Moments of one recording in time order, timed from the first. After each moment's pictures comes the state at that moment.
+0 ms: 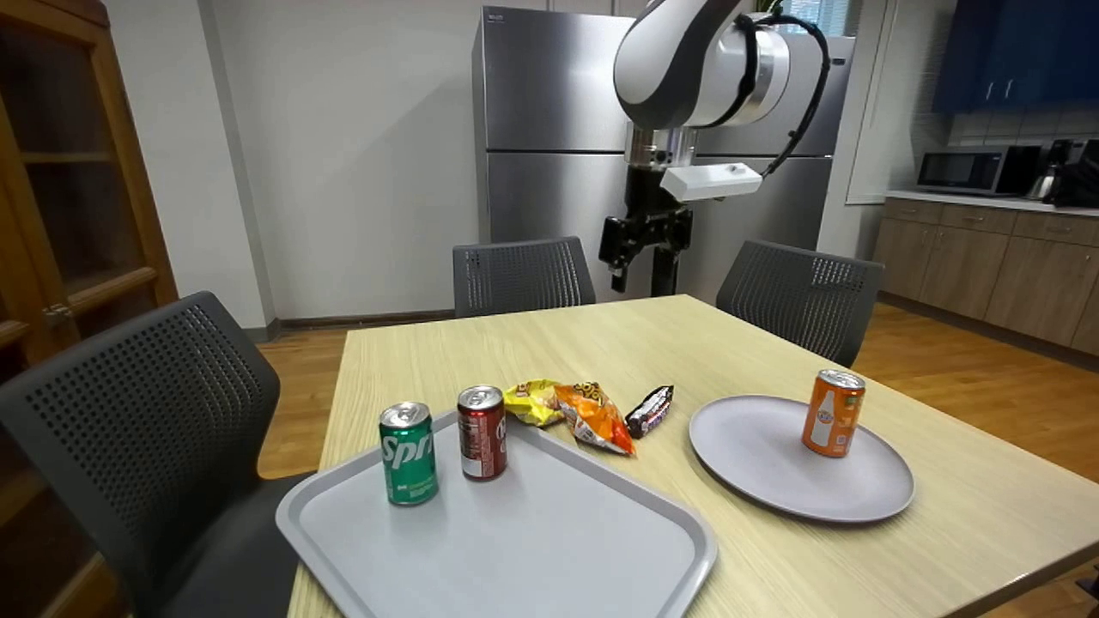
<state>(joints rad) 0.07 0.37 0.05 -1.95 -0.10 2.46 -0.15</state>
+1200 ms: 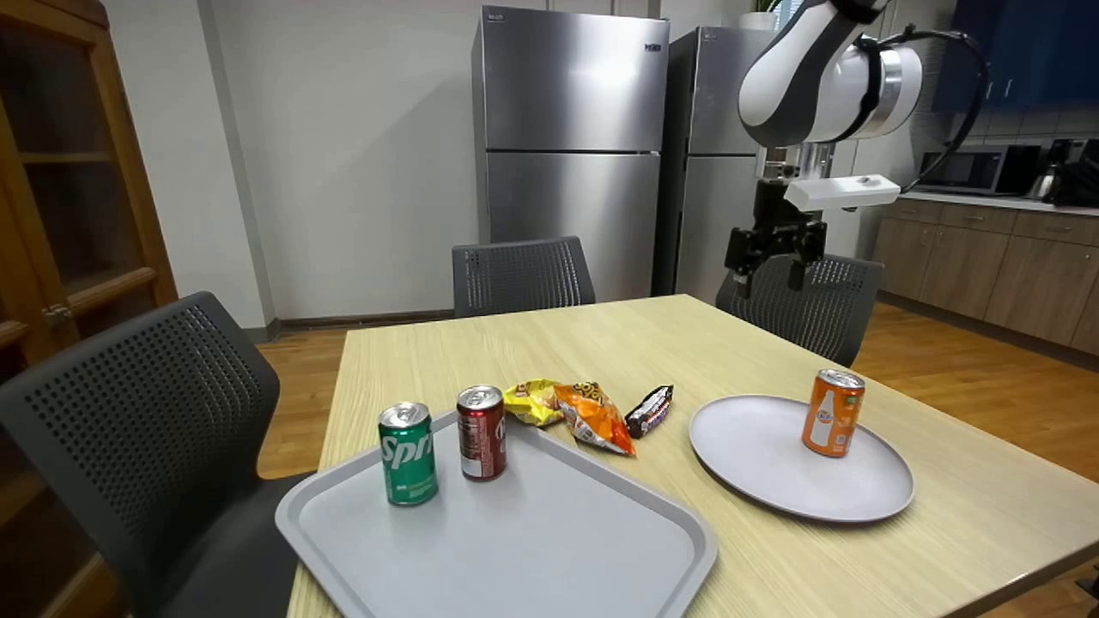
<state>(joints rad) -0.10 0.33 -0.08 -2.04 -0.06 2.46 -0.14</state>
